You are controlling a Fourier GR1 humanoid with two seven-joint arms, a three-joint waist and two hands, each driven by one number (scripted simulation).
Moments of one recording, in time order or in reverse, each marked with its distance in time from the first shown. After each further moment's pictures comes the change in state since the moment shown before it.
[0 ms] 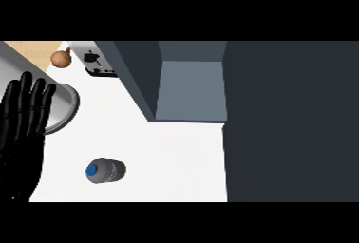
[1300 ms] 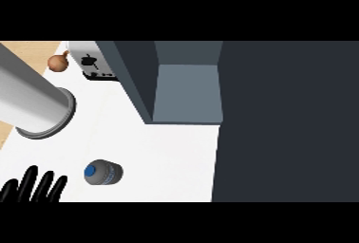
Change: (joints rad) left arm 0.659 -0.097 -0.380 -0.401 0.079 0.024 0.138; right arm 0.272 -0.019 0.187 -0.360 -0.131 0.100 0.238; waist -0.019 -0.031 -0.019
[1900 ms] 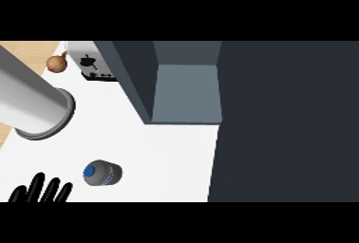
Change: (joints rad) left arm 0.058 0.043 -0.076 0.002 -0.033 0.064 -0.032; right arm -0.049 0.007 0.072 -0.031 0.049 -0.065 0.092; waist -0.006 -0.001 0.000
